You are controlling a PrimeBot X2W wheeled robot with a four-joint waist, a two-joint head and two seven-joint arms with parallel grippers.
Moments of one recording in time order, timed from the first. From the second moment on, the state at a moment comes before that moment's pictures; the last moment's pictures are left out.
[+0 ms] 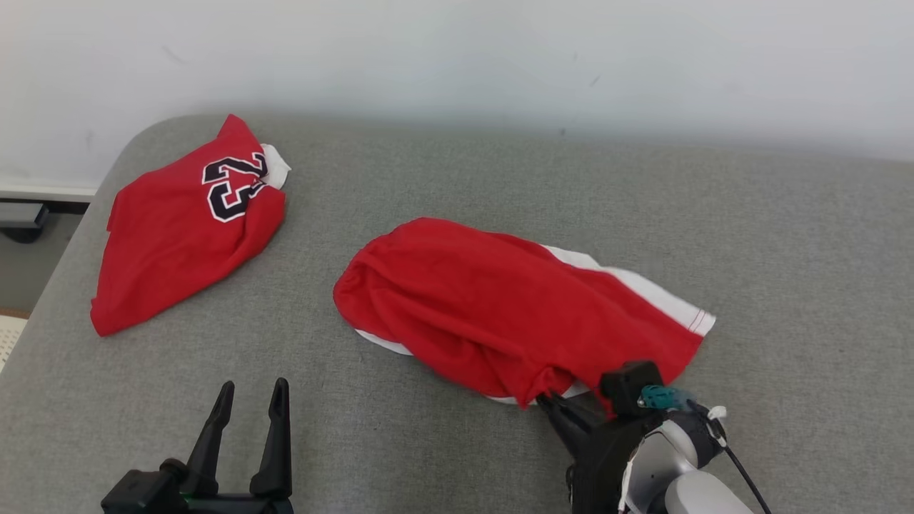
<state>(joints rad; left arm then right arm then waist) 0.00 0.05 -0.15 0.14 -0.27 -0.10 -0.26 -0.23 -0.05 0.35 0.35 0.30 0.13 0.20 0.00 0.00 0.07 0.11</state>
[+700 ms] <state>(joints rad) 0.02 0.05 -0.16 0.14 -0.27 -0.10 -0.26 -0.20 -0.05 -0.04 0.10 0.71 0.13 0.40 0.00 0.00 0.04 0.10</state>
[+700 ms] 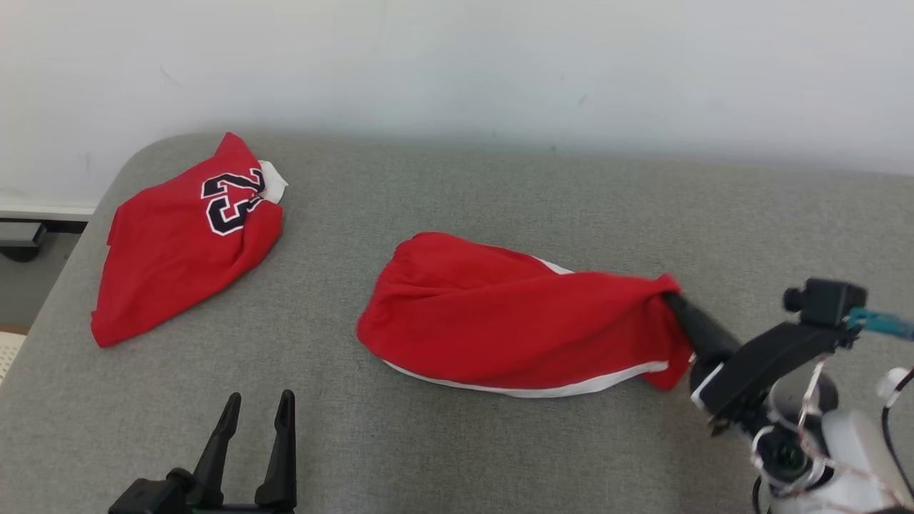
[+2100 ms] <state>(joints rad) -0.04 0.05 -0.20 0.16 -0.26 -0.10 -0.26 -0.73 -0.10 -0.20 0.93 0.20 0.13 -0.10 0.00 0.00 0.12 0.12</state>
